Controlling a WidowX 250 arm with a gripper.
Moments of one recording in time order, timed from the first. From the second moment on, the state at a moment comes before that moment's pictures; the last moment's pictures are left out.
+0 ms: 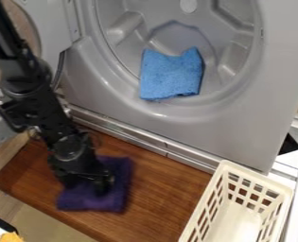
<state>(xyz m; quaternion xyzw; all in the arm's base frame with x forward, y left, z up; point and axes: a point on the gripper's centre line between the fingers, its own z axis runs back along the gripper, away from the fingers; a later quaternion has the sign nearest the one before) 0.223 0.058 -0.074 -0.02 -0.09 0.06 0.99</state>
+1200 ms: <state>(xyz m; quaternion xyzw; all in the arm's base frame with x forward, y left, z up) 0.252 -0.046 -0.071 -0.07 -0.08 -0.08 0.99</state>
